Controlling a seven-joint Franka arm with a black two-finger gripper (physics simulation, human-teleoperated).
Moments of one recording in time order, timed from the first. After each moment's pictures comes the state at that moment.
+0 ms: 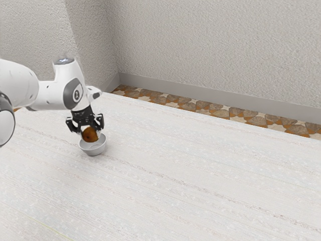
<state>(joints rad) -0.12 0.42 0.41 -1.85 -0.21 2.28 -0.14</state>
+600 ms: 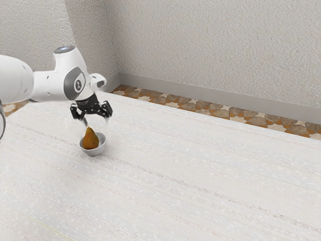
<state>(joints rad) -0.17 0.35 0.41 -1.85 -0.21 2.29 -0.09</state>
